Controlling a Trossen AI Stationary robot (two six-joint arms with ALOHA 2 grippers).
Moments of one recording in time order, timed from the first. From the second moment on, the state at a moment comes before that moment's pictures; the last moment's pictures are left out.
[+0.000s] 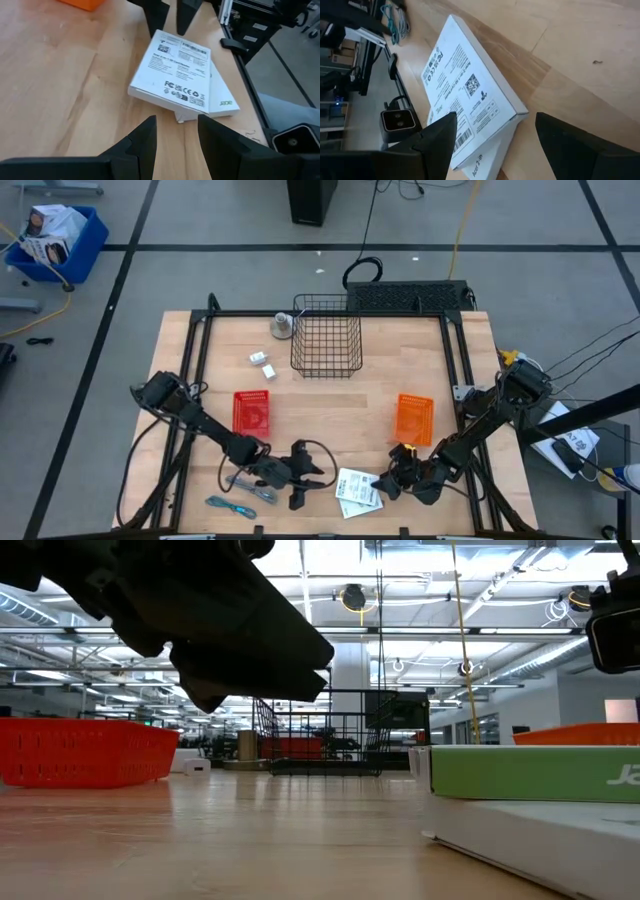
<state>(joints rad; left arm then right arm) -0.56 1.91 0.94 0.45 -0.31 -0.52 0.85 1.65 0.60 0.26 0.49 1.70</state>
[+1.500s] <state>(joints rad) -0.50 2.02 0.94 0.58 -0.11 -0.60 0.79 1.76 0.60 0.46 0.40 1.54</state>
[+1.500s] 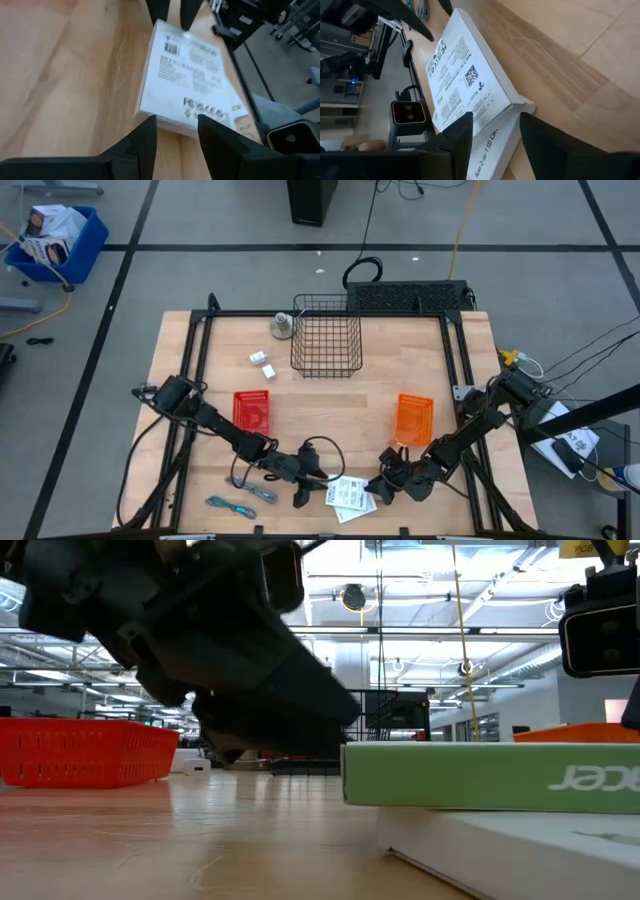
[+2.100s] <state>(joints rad) -0.49 2.10 0.97 0.67 -0.09 -0.64 0.77 1.76 0.60 0.50 0.35 1.48</state>
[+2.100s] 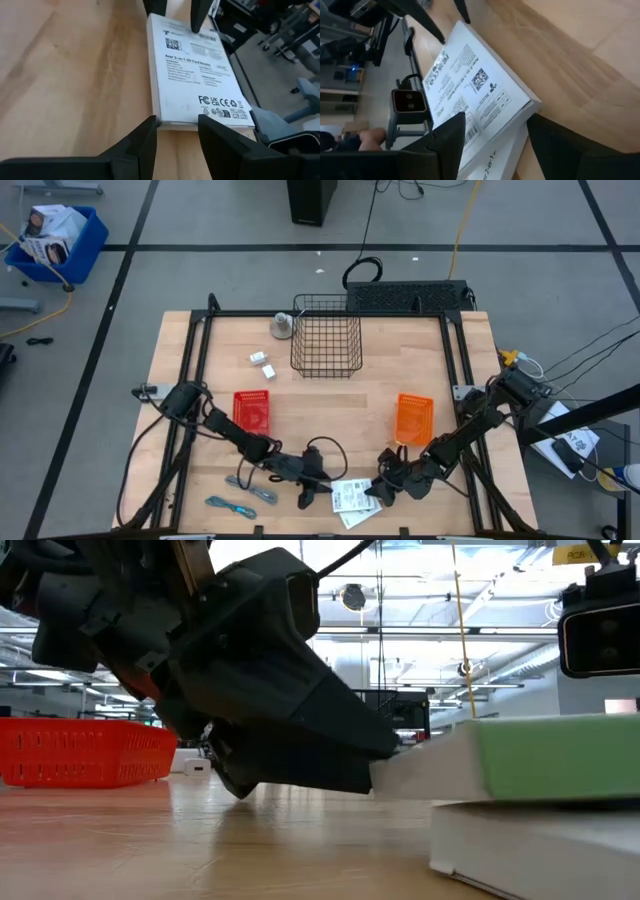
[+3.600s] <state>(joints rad) -0.48 2.09 1.01 0.72 -0.05 -0.55 0.84 1.27 0.60 0.06 0.71 1.15</state>
